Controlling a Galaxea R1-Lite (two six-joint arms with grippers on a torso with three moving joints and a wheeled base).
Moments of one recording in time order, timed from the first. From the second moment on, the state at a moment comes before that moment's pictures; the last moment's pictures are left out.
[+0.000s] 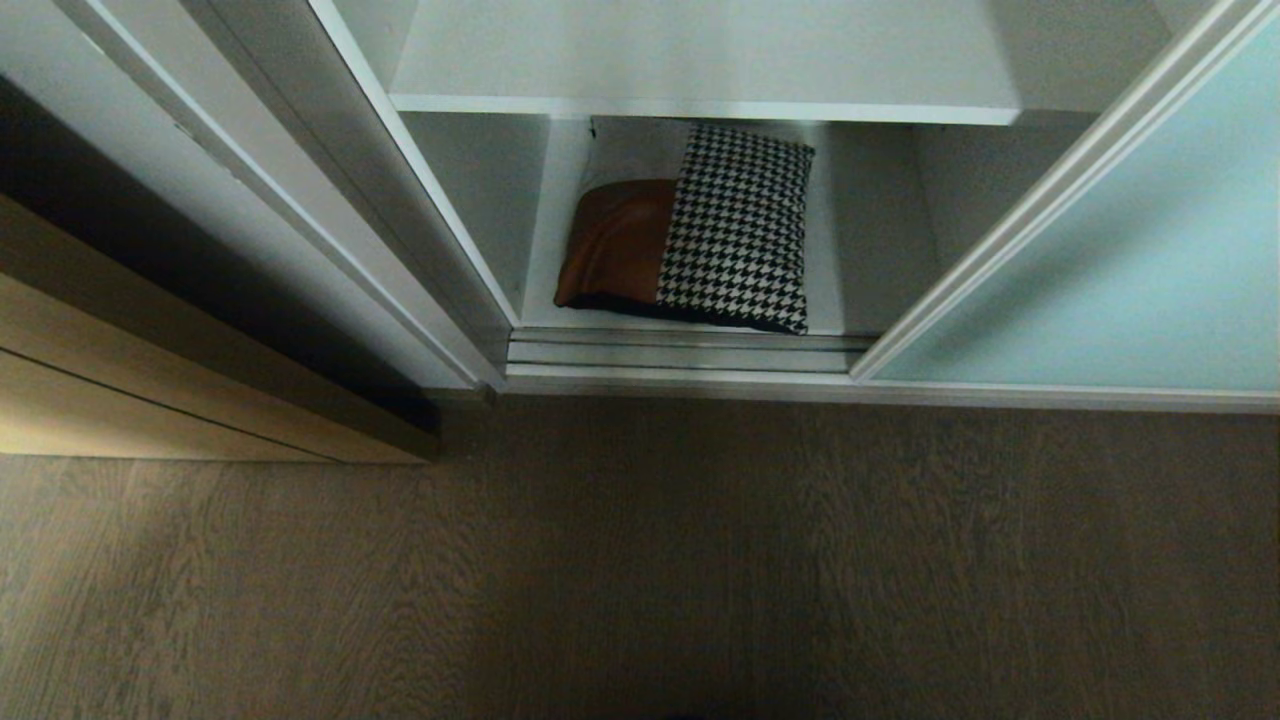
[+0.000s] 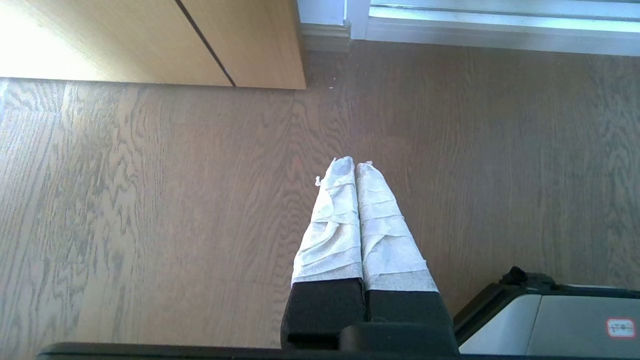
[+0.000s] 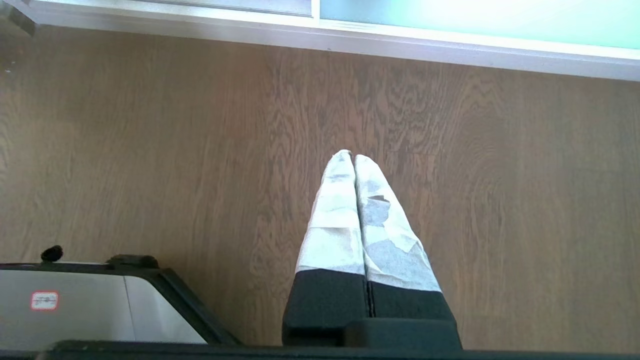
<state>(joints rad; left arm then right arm) 0.02 0.00 0.00 0.00 0.00 0.00 0.01 0.00 0.00 -0.01 0.00 0.00</state>
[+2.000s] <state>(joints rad) 0.02 0.00 0.00 0.00 0.00 0.00 -0.12 1.18 -1.37 0.03 0.33 0.57</state>
